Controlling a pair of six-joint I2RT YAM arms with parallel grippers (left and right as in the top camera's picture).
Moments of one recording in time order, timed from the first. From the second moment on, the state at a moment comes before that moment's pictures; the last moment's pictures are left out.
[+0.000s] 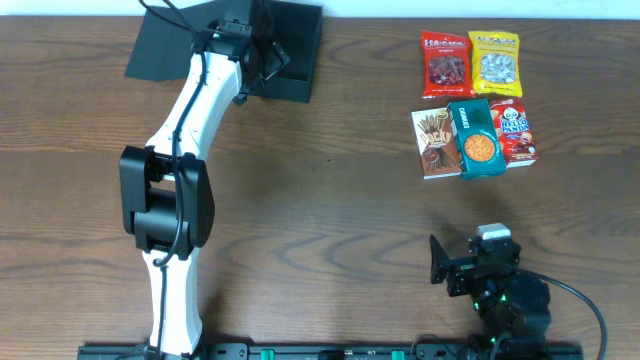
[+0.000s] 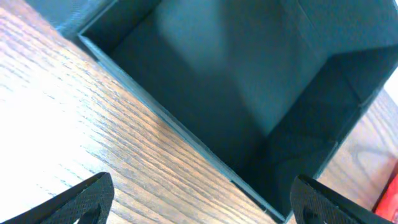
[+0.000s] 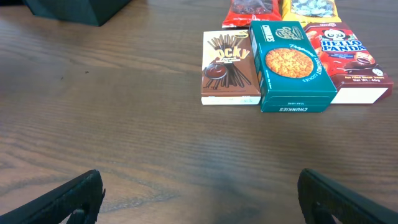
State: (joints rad) left arm -0.22 2.23 1.98 -0.82 0.01 -0.91; right arm 0.06 0.01 0.16 -0.59 -0.11 0.00
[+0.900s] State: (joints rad) left arm -0.22 2.32 1.98 -0.77 -0.01 -0.99; right arm 0.06 0.01 0.16 -0.59 -0.11 0.00
